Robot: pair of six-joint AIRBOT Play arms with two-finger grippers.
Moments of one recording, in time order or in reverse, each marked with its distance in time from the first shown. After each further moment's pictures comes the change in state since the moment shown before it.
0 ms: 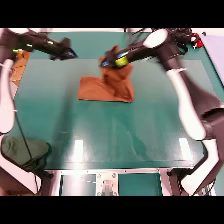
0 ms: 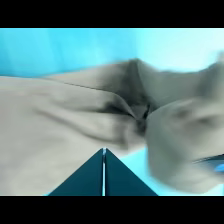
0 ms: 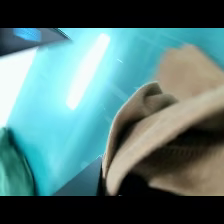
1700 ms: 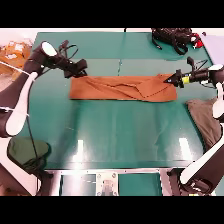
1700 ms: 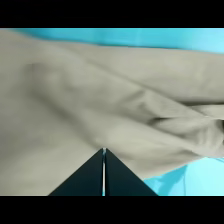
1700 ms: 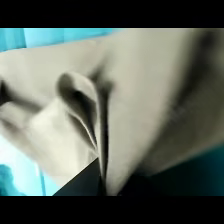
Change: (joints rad) left arm -0.206 -0.029 -0.274 0.189 0.283 -0.218; right arm -0.845 -0.243 -0.039 0.097 0.462 -0.249
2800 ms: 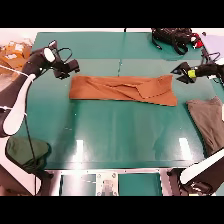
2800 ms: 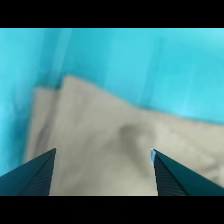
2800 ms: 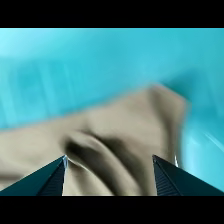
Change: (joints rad) left arm 0.061 0.008 -0.042 0.288 0.115 -0.203; right arm -0.007 0.182 -0.143 -0.224 -0.302 0.226
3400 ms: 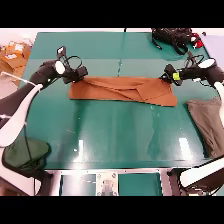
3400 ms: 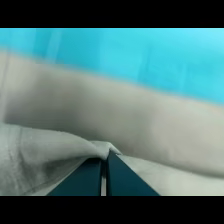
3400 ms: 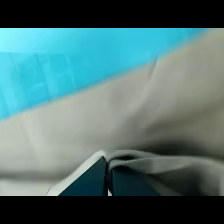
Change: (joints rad) left arm -0.117 0.082 -0.237 0.002 0.309 -0.026; right arm 0.204 0.153 -0.257 -0.001 -0.246 0.128
